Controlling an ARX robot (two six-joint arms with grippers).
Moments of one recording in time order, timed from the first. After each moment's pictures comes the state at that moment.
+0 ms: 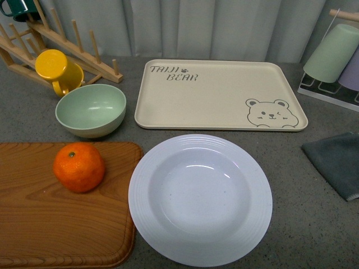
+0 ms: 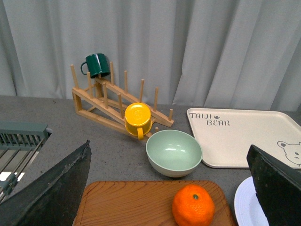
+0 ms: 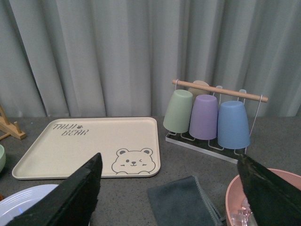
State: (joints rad) left arm 0.00 0.00 0.02 0.00 0.00 0.00; right arm 0.00 0.00 0.01 0.00 0.00 0.00
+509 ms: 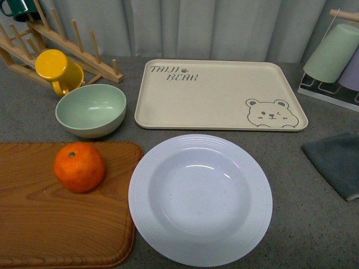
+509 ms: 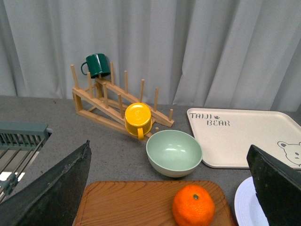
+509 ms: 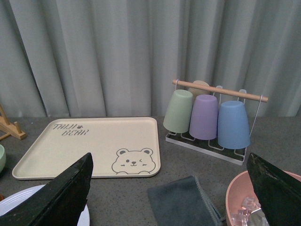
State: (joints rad) left arm 0.00 0.00 0.02 0.00 0.00 0.00; right arm 0.00 0.00 0.01 0.00 0.00 0.00
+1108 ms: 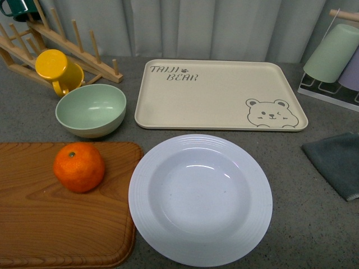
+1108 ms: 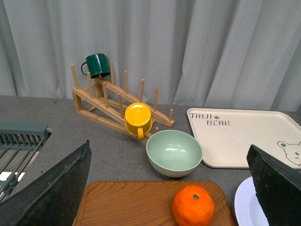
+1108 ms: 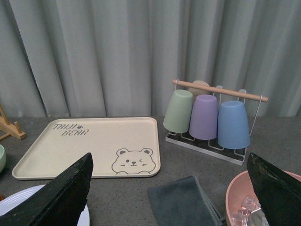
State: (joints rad) left arm 0.00 0.00 0.02 0.00 0.00 0.00; right arm 0.00 0.00 0.01 0.00 0.00 0.00
